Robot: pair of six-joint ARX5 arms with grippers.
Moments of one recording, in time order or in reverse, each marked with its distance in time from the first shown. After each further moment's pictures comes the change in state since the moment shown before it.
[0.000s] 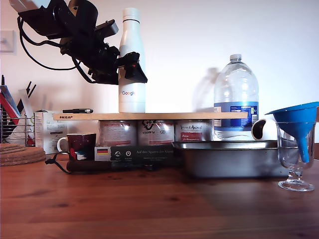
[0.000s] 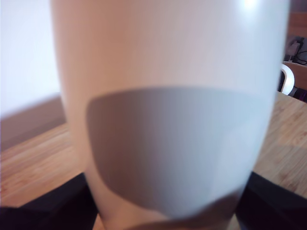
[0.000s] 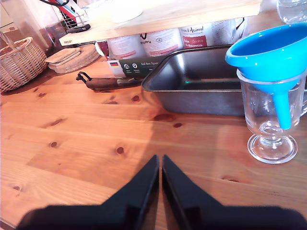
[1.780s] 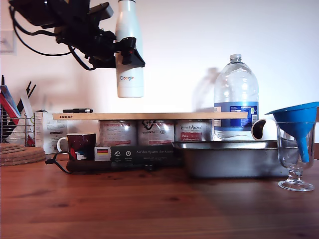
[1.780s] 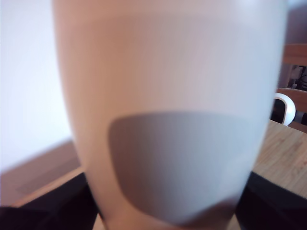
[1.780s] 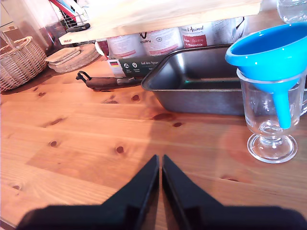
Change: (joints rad) left arm 0.005 -0.054 -0.024 0.101 0.002 0.026; right arm 0.000 0.000 0.000 -0.002 0.000 -0.002
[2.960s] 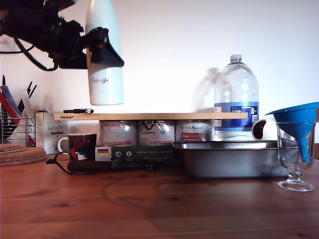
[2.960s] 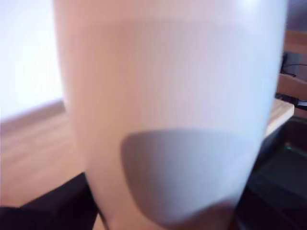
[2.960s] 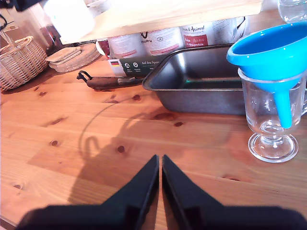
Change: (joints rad) left arm 0.006 -0.420 -0.622 0.203 0.002 -0.012; right arm 0.000 0.000 0.000 -0.001 0.000 0.000
